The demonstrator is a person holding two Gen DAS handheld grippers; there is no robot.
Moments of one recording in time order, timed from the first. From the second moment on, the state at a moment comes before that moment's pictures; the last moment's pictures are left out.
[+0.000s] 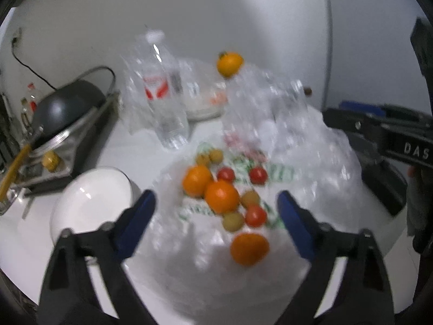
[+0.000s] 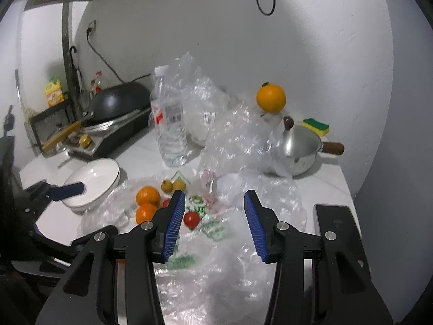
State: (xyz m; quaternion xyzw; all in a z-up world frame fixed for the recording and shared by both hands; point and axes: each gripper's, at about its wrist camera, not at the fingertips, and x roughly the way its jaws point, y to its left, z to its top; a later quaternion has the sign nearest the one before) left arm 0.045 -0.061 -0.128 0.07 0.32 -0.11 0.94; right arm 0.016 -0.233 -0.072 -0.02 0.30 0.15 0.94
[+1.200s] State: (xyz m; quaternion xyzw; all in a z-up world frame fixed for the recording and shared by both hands) left arm 0.051 -0.037 -0.147 0.05 0.39 -0.14 0.91; right arm 0.039 -0.166 -0.146 -0.02 0.41 0.23 0.88
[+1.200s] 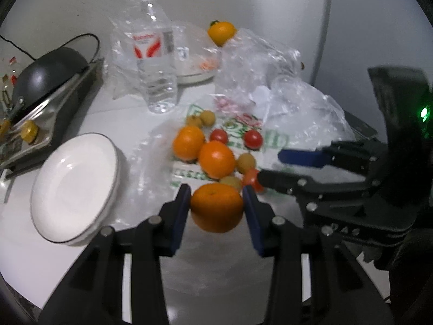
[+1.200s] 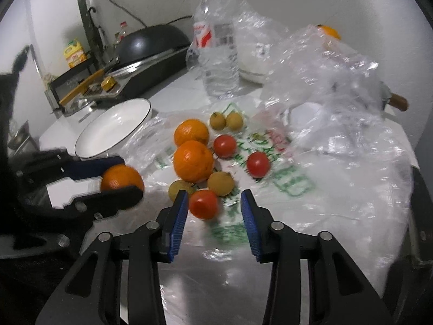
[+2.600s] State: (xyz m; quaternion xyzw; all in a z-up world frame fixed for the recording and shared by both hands) left arm 0.035 0.065 -0.116 0.03 0.31 -0.12 0.94; right arm 0.024 -0.088 -0.093 -0.07 0.34 0.24 0.91
